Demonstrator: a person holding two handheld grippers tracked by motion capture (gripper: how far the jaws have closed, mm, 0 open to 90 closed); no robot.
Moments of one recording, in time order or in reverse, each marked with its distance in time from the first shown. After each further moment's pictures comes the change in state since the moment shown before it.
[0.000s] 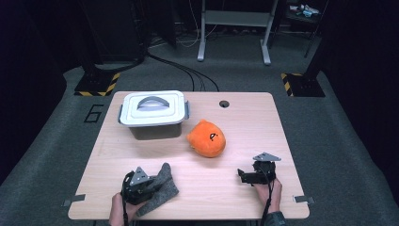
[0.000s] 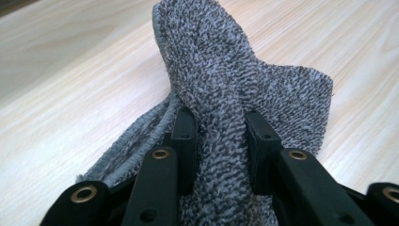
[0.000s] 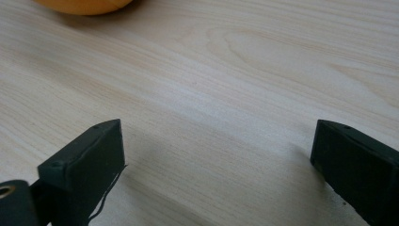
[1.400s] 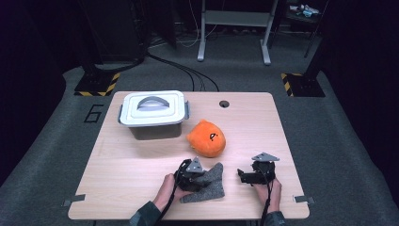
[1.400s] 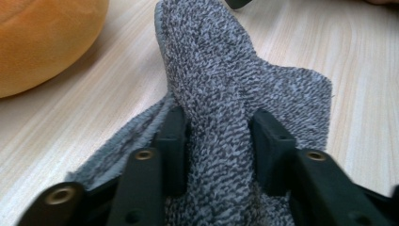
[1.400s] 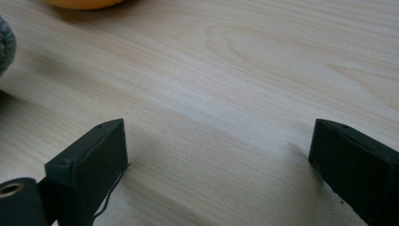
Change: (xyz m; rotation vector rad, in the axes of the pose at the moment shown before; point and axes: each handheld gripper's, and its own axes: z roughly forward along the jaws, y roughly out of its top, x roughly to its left) left arm -0.066 0.090 0.107 0.039 -0.284 0.239; right arm 0.002 0.000 0.001 0.009 -0.018 -0.014
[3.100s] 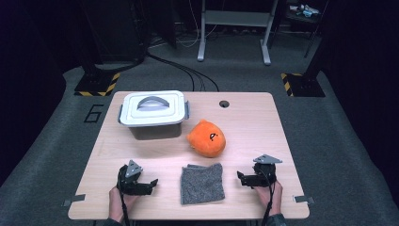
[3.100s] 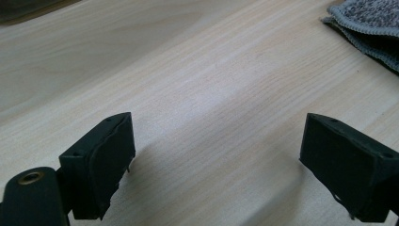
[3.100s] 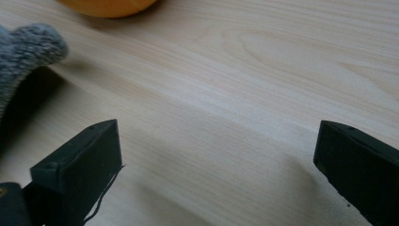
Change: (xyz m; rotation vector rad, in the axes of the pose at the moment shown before) left arm 0.050 -0.130 -0.107 -0.059 0.447 -0.309; right arm 0.005 -0.002 -0.013 -0.024 0.056 0.015
